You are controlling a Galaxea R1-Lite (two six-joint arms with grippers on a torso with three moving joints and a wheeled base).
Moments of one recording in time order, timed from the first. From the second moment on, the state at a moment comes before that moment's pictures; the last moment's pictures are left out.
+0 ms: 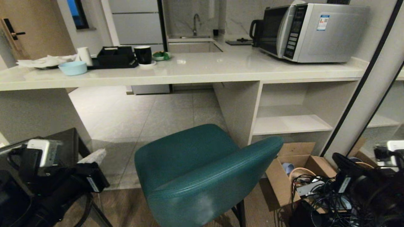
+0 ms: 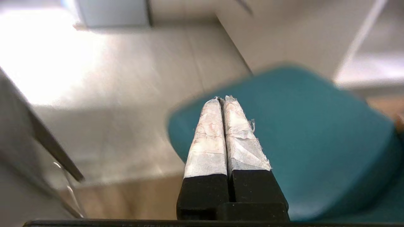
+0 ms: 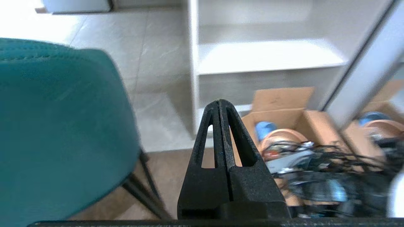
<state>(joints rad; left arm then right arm) -0.30 1.52 -0.01 -1.52 0.16 -0.05 0.35 1.45 -0.03 -1.36 -0.37 -0.02</state>
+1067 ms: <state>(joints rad) -0.12 0.44 -0.24 -0.48 0.07 -0.02 0.04 0.35 -0.32 -0.28 -0.35 -0.20</state>
